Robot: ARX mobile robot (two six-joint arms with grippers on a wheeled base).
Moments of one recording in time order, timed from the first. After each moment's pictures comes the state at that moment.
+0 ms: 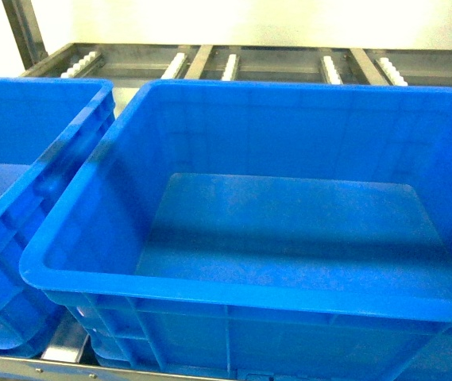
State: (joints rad) left arm 0.06 0.78 0.36 0.26 0.27 0.43; right arm 0.16 0.70 0.40 -0.02 0.04 -0.33
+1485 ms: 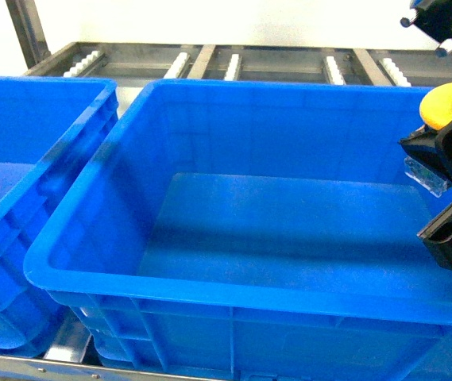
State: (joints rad) left arm 0.06 0.78 0.36 0.25 0.27 0.43; right arm 0.37 1.33 0.67 0.26 0.11 -0.53
